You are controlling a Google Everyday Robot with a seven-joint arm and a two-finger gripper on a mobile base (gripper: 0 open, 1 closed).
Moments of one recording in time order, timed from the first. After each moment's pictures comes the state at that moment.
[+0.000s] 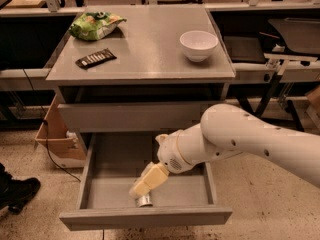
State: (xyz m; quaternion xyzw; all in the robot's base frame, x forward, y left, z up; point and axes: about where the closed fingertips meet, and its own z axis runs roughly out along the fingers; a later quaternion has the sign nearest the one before) arm 0.445 0.037 0.715 -0.51 0.77 0.27 0.28
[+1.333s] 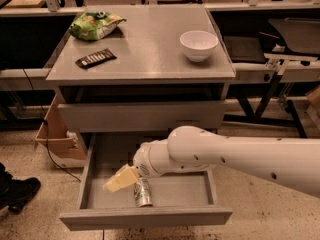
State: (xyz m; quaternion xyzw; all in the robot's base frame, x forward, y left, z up) arm 0.476 0.103 0.657 -0.42 0.81 0.29 0.30
